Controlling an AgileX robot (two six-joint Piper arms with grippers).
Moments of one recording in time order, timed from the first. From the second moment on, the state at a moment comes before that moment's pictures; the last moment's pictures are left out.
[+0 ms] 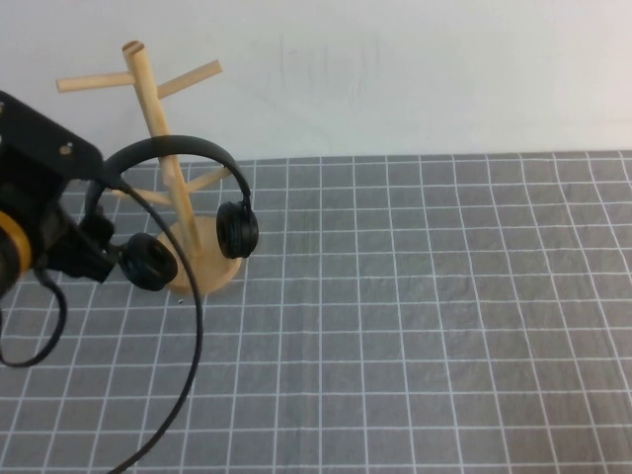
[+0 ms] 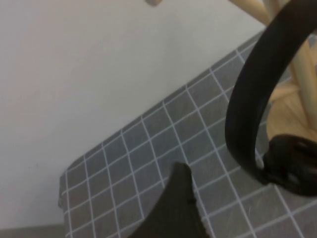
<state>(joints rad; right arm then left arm) -0.06 -0.03 0.03 -0.15 0.33 0.11 -0.40 1.19 -0.77 1.15 0.42 -0.61</state>
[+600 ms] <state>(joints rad) -0.06 -0.03 0.03 -0.15 0.33 0.11 -0.40 1.41 -0.77 1.70 0.39 -1.13</state>
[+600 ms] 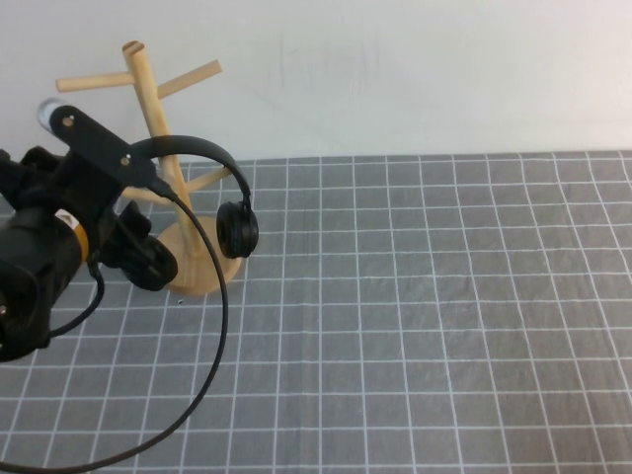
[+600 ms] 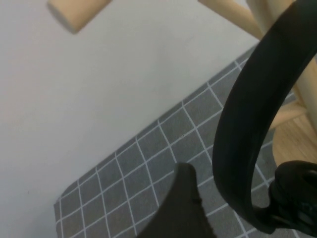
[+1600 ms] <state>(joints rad) -0.06 -0.03 0.03 -0.15 0.33 0.11 -0.40 1.55 -0.79 1.72 0.50 -1.27</state>
